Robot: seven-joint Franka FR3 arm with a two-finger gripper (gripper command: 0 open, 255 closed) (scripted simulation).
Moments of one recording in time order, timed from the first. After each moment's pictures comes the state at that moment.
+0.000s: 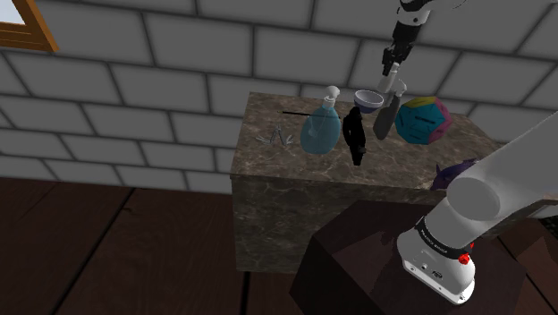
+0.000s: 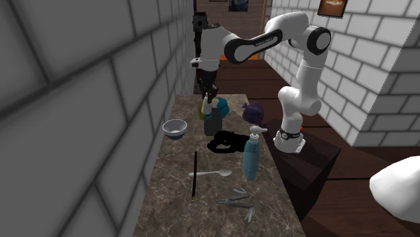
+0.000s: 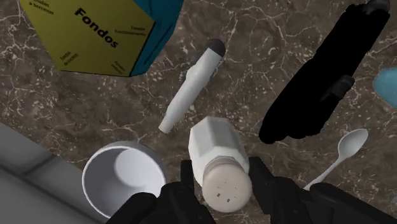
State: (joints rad) arm -0.23 -0.17 -0.24 -1.98 -0.13 1.86 -0.36
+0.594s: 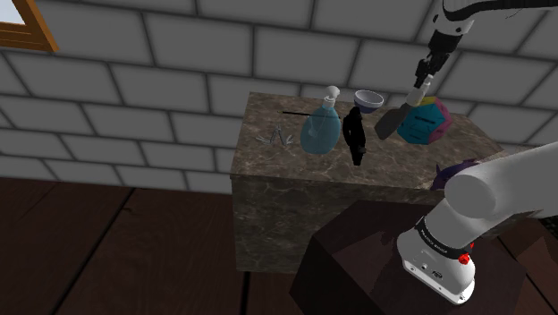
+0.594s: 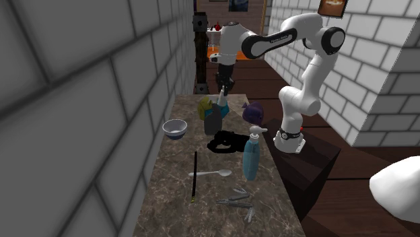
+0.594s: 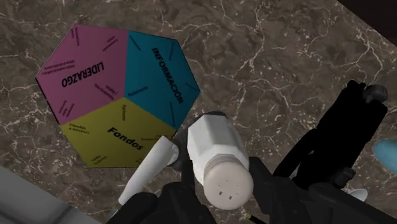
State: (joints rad) arm -0.30 -0.49 -0.29 -2.26 -0.22 1.84 -0.43
